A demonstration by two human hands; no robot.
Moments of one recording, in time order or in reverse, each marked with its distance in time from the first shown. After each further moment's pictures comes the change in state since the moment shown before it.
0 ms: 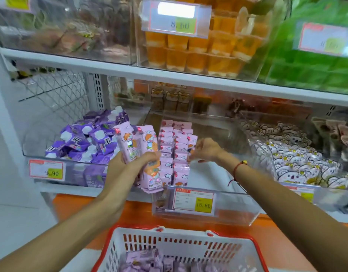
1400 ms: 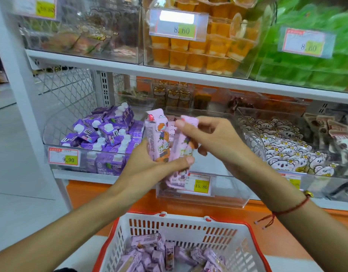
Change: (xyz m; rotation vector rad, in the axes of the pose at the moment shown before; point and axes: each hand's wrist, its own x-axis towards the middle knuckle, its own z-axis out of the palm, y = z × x) left_hand -0.061 0.035 0.013 0.188 -0.373 0.200; right_hand -0.171 -0.073 -0.017 0.474 0.030 -0.481
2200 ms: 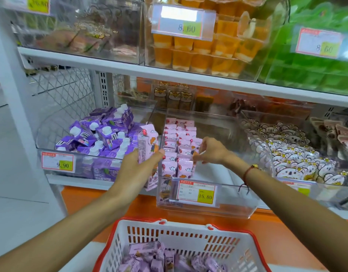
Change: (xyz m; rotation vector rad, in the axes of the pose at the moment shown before) left_hand 0.032 -0.047 -0.023 0.110 0.266 -0.192; right_hand 0.093 0.124 -0.030 -0.713 -0.091 0.344
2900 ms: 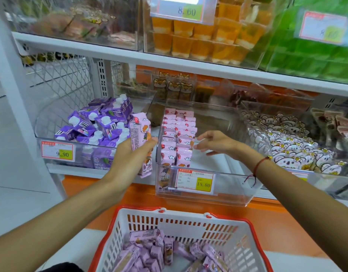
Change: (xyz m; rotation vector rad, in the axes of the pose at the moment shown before) left_hand 0.000 0.005 -0.003 -0.042 0.068 -0.012; right_hand -0.010 0.009 -0.011 0.325 -0.167 0.111
